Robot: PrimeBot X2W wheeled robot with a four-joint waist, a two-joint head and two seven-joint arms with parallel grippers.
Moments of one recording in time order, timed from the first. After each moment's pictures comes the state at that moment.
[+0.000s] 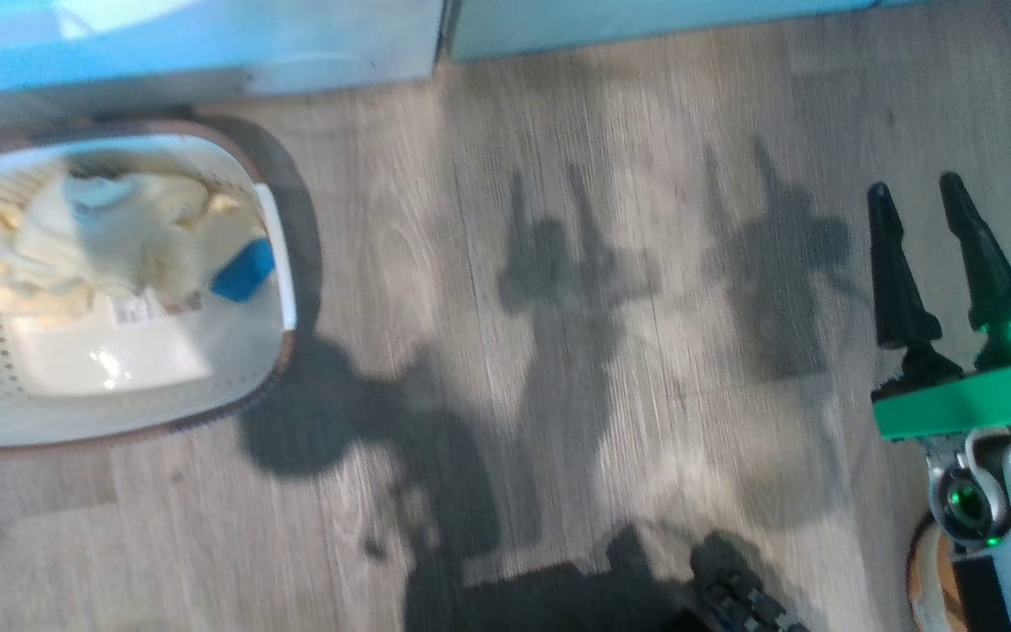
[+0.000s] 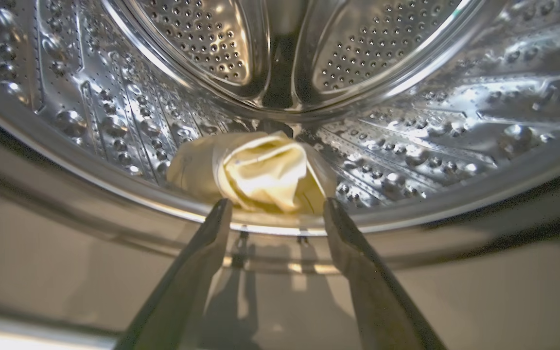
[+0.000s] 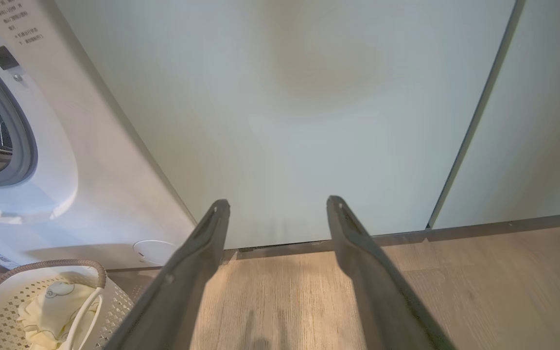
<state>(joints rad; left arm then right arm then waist) -1.51 0.47 -0.32 1.30 -0.52 -0.11 -0.13 -0.36 -0.08 0.12 0.15 0.36 0.13 -0.26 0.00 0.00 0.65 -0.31</state>
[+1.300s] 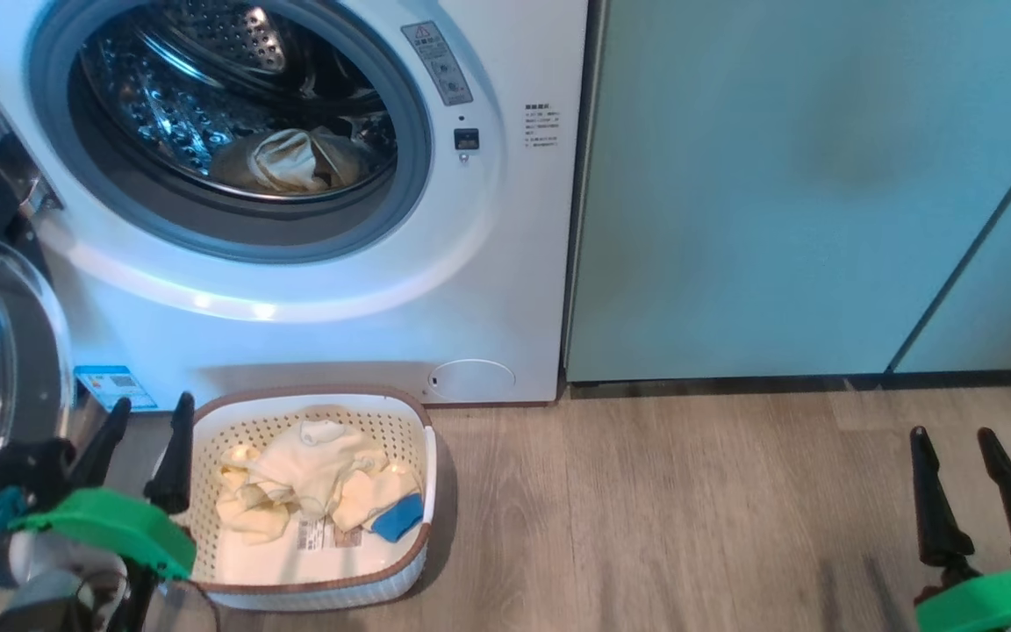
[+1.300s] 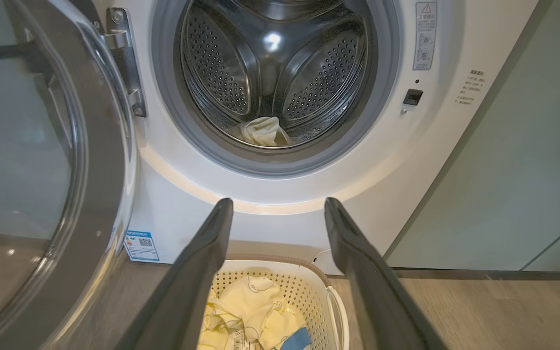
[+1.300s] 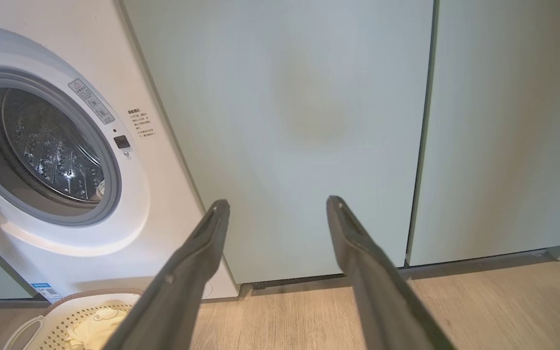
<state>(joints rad) -0.11 0.35 -0.02 0.38 -0.51 -0.12 -0.25 0.02 -0.15 0.03 0.18 0.33 0.13 -0.26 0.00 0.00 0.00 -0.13</state>
